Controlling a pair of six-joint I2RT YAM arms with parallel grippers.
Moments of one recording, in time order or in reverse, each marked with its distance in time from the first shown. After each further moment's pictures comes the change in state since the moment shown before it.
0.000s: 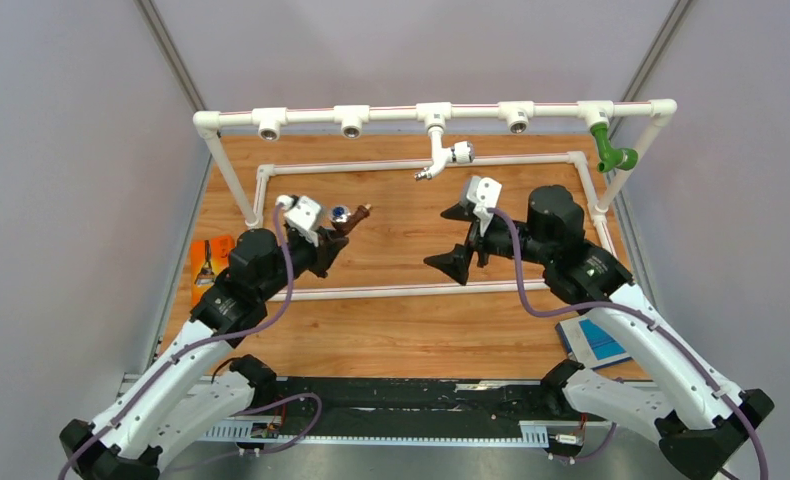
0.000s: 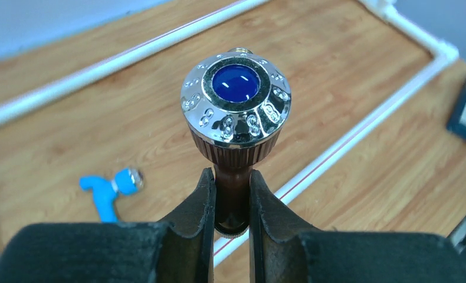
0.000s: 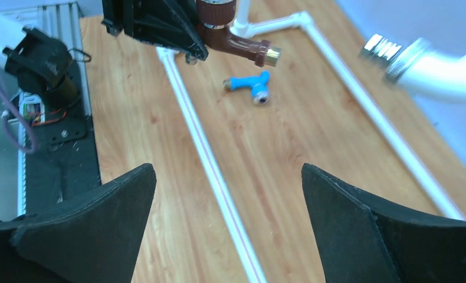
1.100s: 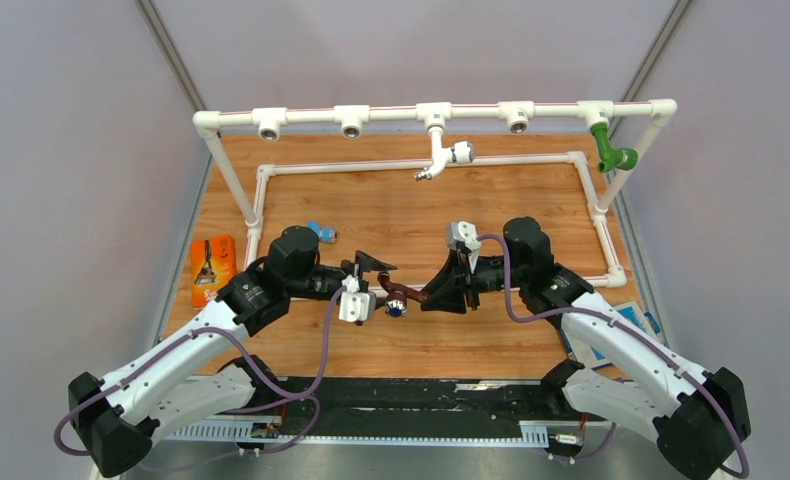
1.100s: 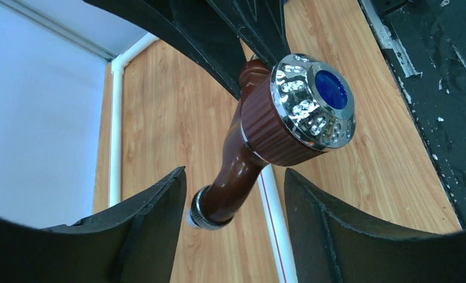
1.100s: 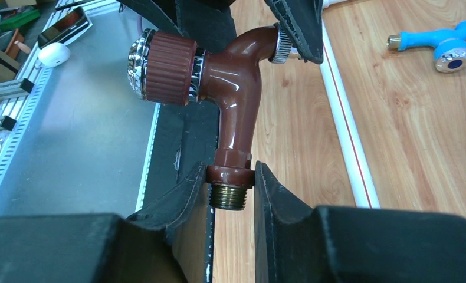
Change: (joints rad) left arm -0.139 0.150 0.050 -0.114 0.609 0.908; right arm -0.021 0.017 -0.332 0.268 -0.433 0.187
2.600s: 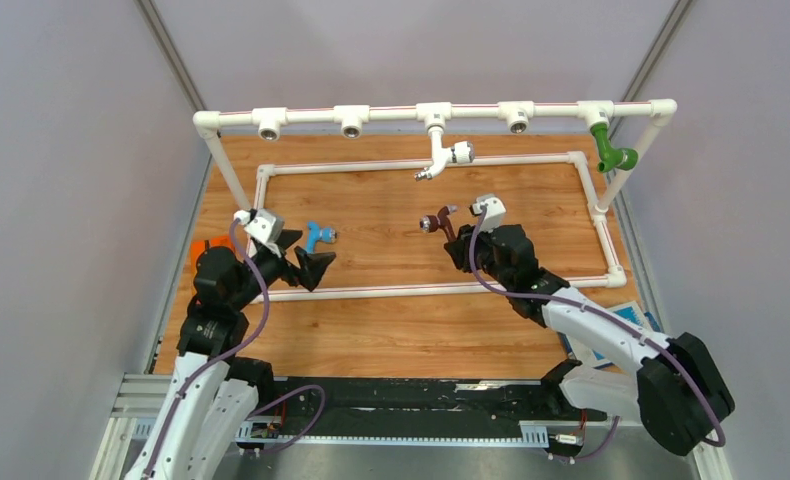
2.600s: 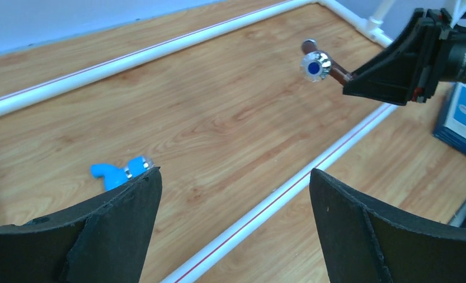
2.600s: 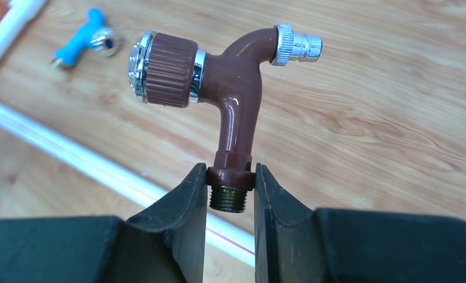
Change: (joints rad) left arm 0.567 -0.374 -0.212 0.120 -0.285 -1.010; right arm -0.023 0.190 -0.134 0.278 1.065 0.261
